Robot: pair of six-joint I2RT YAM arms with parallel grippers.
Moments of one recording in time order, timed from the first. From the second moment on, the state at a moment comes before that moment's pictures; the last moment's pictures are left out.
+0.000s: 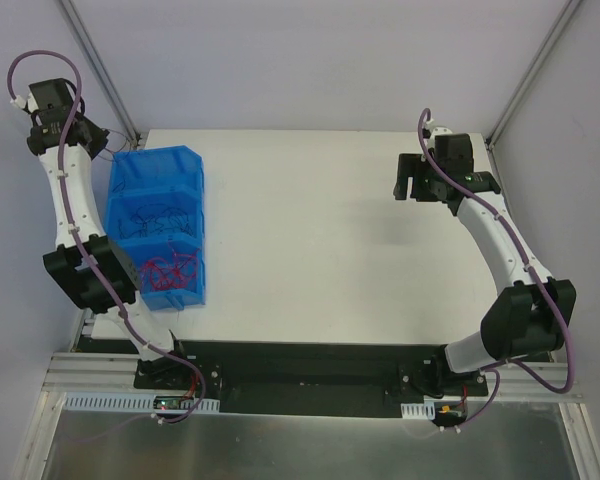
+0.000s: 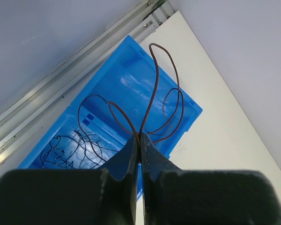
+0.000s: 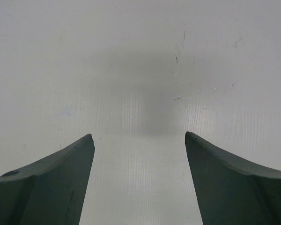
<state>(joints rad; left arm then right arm) 0.40 1.79 1.96 -0.84 -0.04 -0.58 0.17 1.48 1.35 -0.63 -0.03 0.12</state>
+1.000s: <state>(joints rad) 0.31 2.07 2.08 -0.81 0.23 -0.67 0.17 1.36 1.24 -0.63 -0.03 0.11</state>
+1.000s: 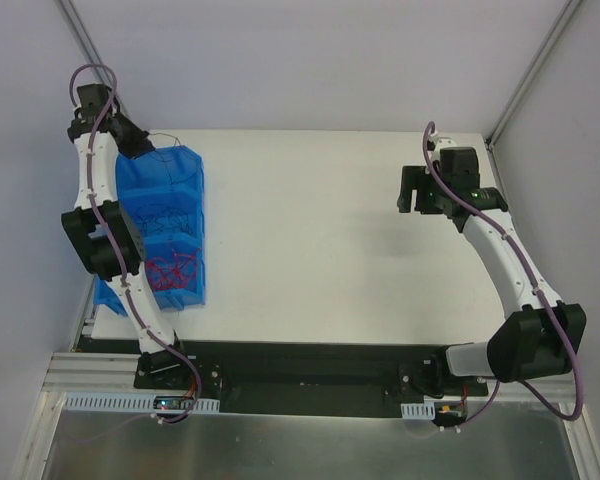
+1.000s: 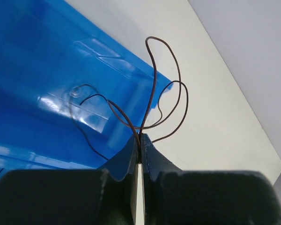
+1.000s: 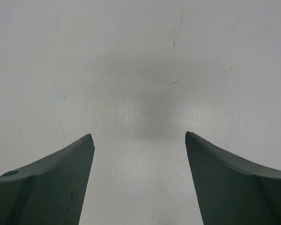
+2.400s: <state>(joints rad) -0.09 1.68 1.72 -0.88 0.16 -0.57 0.29 1.18 1.10 -0.65 0.02 0.14</state>
